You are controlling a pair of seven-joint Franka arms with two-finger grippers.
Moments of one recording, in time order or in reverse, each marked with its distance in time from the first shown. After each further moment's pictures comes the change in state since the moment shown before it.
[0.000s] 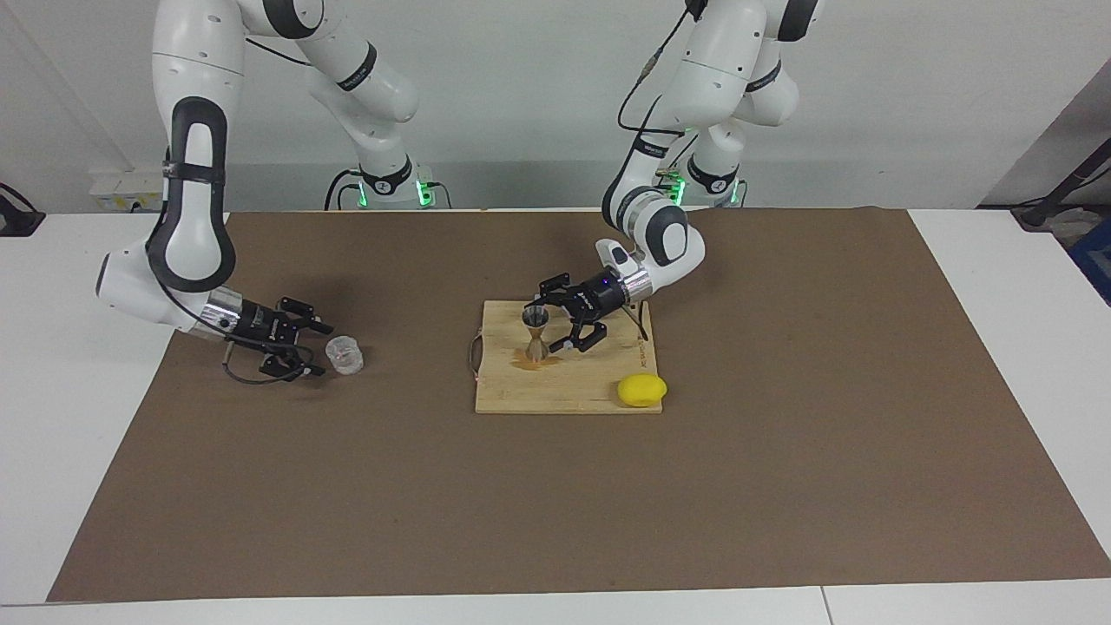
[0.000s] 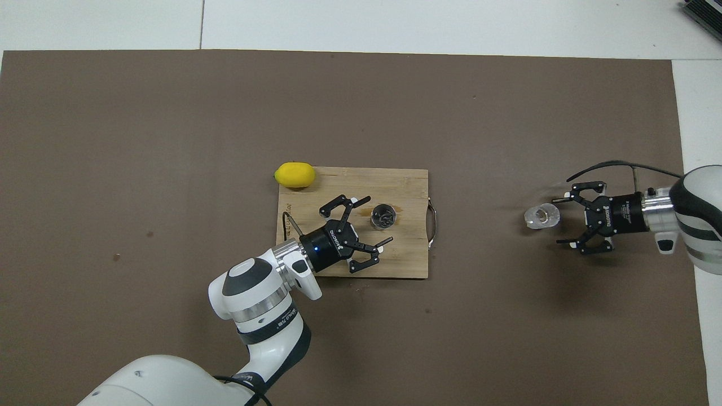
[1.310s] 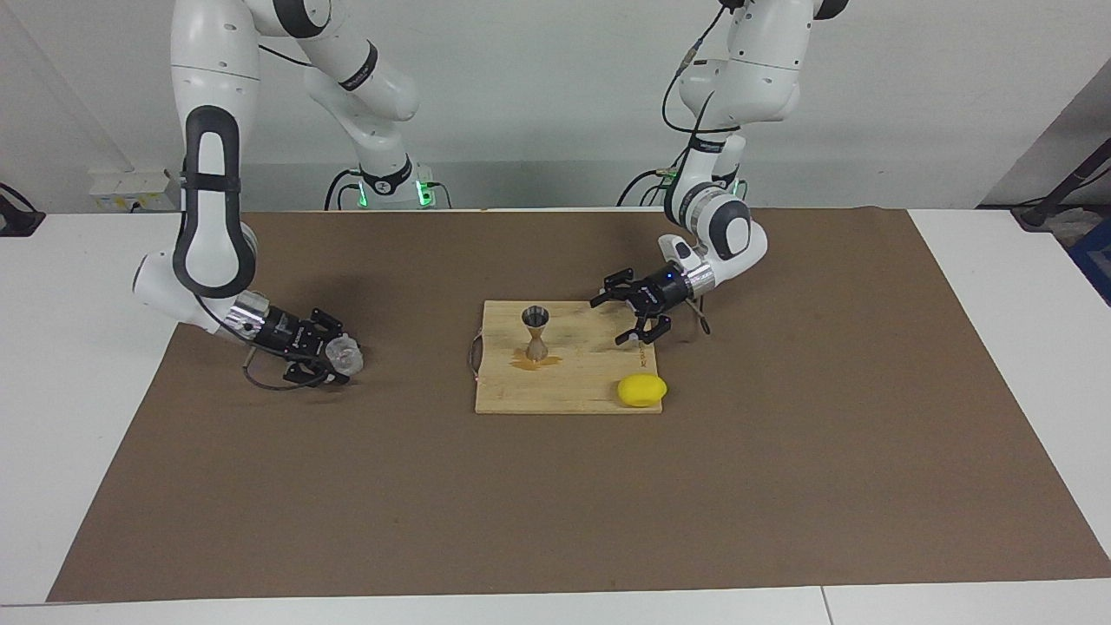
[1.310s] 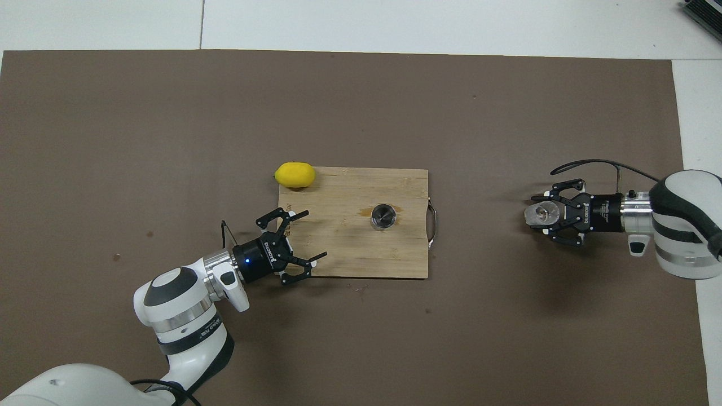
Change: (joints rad) left arm 0.264 -0.127 0.014 -0.236 0.337 -0.134 0.000; right arm 0.057 -0.004 0.003 -0.059 0.184 0.113 -0.034
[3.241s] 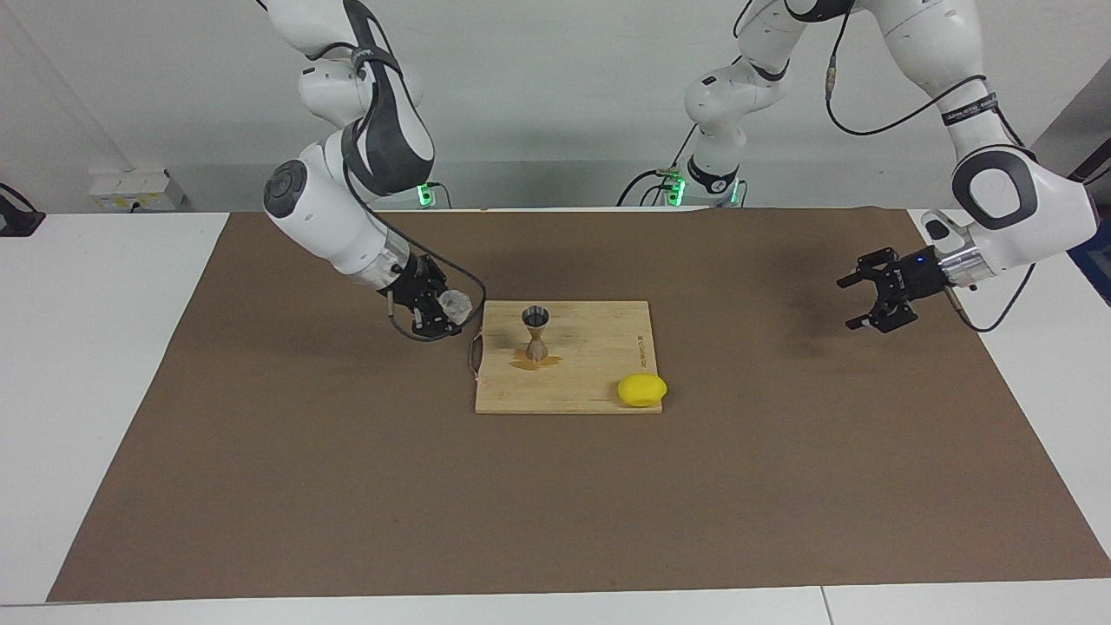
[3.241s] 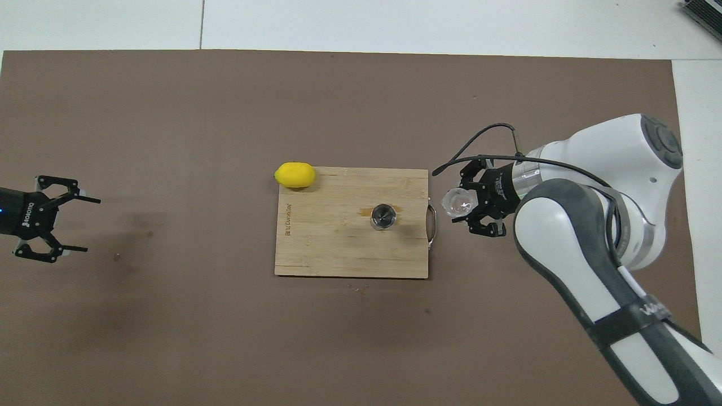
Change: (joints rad) left arm 0.692 0.000 -0.009 0.604 1.642 -0.341 -0.483; right arm 0.506 -0.214 0.007 0.183 -0.468 -0.023 0.771
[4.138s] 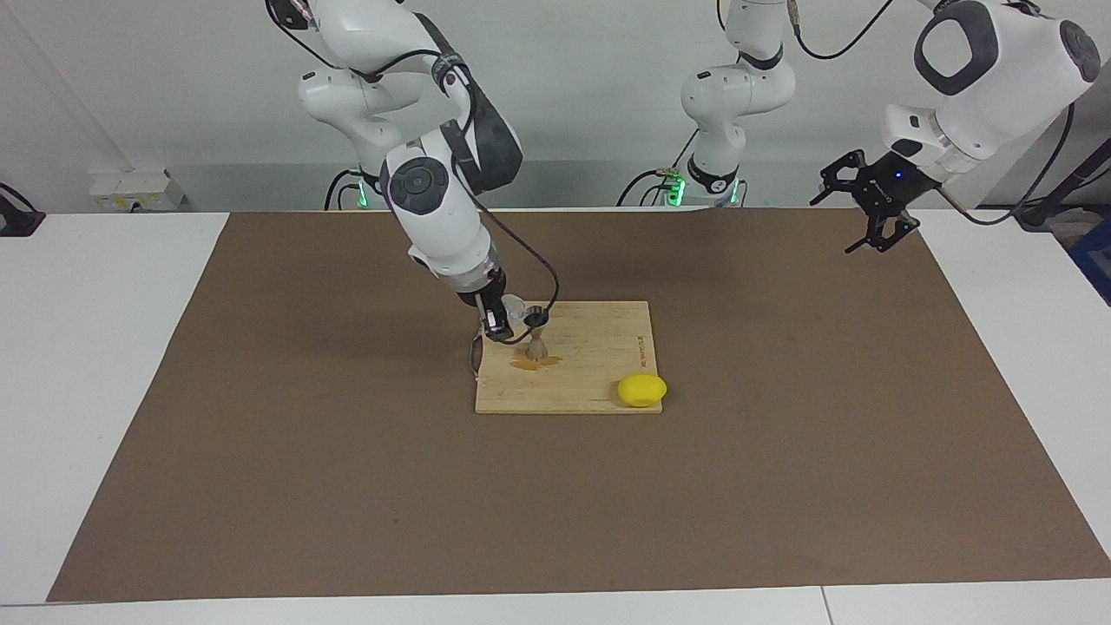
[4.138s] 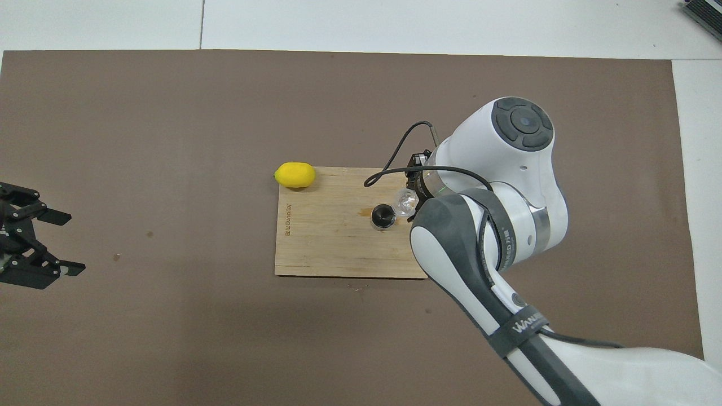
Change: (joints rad) left arm -0.223 -0.347 -0.012 0.016 0.234 -0.173 -1.172; right arm 0.190 0.151 0.000 0.208 -0.263 -0.057 0.254
